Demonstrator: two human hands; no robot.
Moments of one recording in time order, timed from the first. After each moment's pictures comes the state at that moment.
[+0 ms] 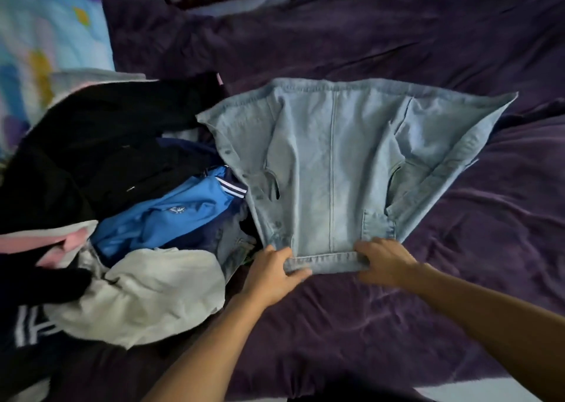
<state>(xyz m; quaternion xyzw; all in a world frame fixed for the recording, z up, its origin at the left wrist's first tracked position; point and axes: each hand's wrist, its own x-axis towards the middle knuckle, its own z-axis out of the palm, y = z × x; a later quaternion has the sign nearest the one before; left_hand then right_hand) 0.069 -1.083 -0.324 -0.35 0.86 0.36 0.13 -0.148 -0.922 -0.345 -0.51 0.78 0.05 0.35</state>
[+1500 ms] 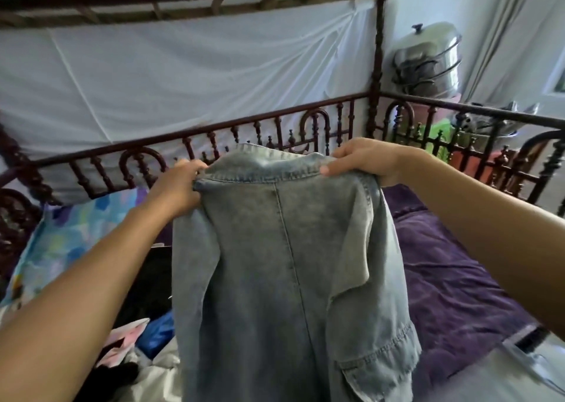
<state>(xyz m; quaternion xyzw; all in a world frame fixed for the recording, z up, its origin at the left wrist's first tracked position) 0.187 -1.153 0.118 -0.21 0.95 0.06 -0.22 0.016 -0.834 0.163 -0.37 0.73 -0.46 0.35</state>
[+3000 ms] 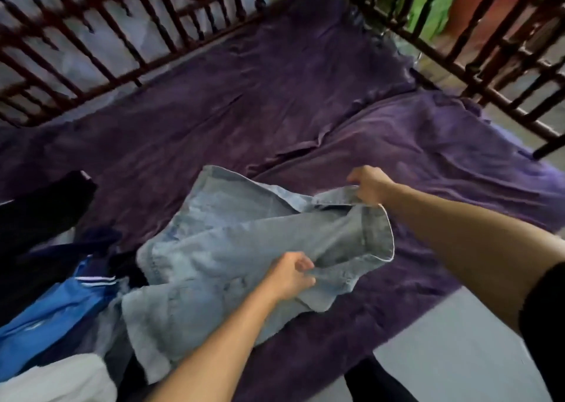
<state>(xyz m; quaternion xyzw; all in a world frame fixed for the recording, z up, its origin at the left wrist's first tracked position) -0.163 -0.850 -0.255 -0.24 0.81 0.47 0.26 -0.405 -0.709 -0.258 -0.18 0.93 -0.16 0.28</state>
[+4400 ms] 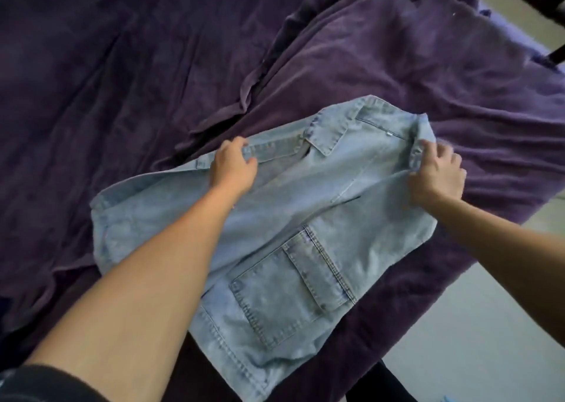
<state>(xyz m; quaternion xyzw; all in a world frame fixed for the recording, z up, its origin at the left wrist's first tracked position) -0.455 -0.873 -0.414 -0.22 0.93 0.26 0.14 -0.470 -0.533 -0.426 0.15 0.97 -0.10 0.17</state>
